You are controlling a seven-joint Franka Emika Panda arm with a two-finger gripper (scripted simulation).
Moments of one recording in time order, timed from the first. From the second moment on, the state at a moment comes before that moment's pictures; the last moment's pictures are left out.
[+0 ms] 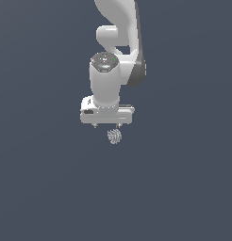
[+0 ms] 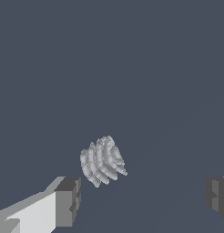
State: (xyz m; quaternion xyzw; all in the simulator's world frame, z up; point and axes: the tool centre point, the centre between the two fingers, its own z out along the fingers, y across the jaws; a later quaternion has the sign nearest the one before) arm -0.010 -0.038 0.174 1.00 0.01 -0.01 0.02
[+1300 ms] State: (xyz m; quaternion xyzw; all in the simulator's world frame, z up) arm -0.042 -0.006 0.092 0.97 0.24 0.00 0.00
